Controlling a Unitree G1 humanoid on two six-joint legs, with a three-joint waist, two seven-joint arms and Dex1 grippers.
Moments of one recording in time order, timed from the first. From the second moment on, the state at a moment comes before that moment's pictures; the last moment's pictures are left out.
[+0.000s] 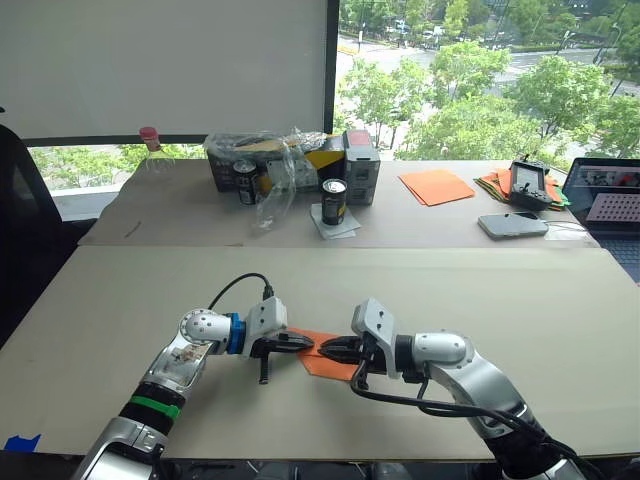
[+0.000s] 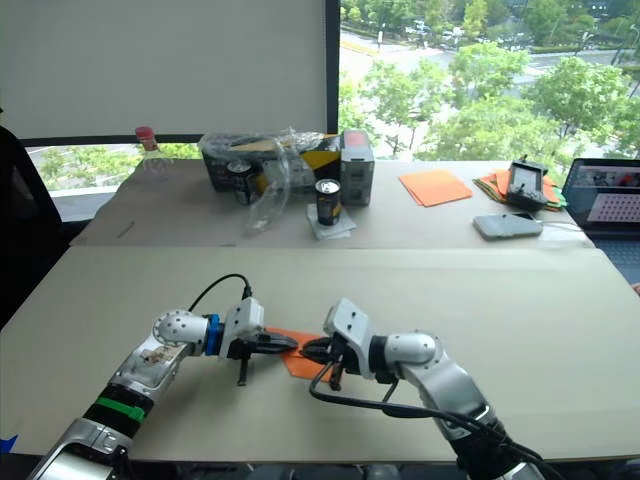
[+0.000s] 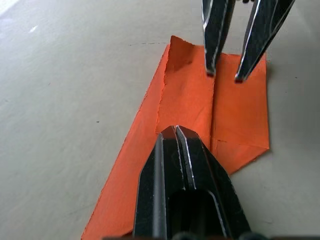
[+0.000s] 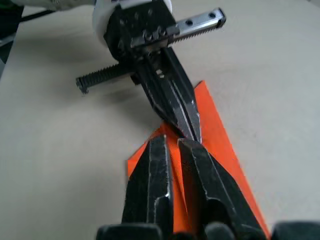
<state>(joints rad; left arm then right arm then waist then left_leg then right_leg) -0.44 0.52 -0.26 0.25 -0.16 0.01 -1.22 -0.27 -0.42 0.35 -0.24 0.18 0.48 0.84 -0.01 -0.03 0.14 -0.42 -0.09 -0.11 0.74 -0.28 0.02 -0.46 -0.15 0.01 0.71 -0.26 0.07</state>
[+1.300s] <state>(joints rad) -0.46 0.50 -0.28 0.29 -0.15 -0.04 -1.25 -0.19 -0.54 0.19 -0.27 0.17 0.25 0.82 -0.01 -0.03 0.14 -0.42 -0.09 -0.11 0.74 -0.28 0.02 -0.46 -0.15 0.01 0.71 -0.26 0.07</state>
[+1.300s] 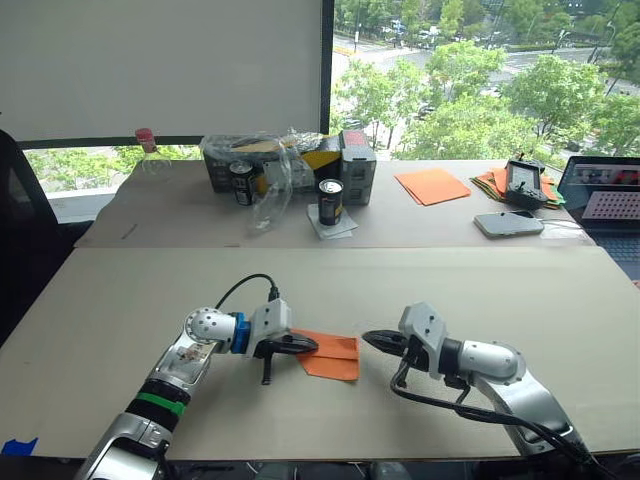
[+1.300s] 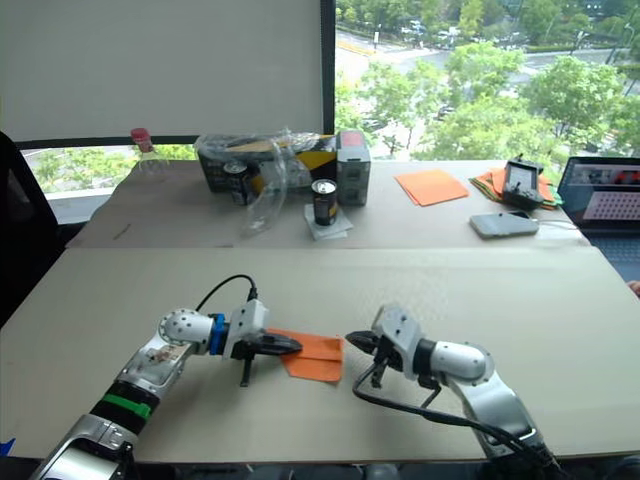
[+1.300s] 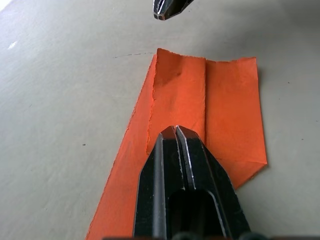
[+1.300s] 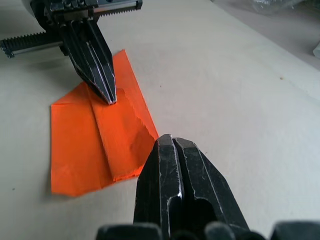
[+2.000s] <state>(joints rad) -0.43 0.48 -0.30 0.25 -0.15 -0.04 -1.24 -0.15 -0.52 0.31 -0.11 0.02 -0.01 0.82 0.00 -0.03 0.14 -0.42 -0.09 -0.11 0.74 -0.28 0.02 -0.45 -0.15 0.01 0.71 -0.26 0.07</state>
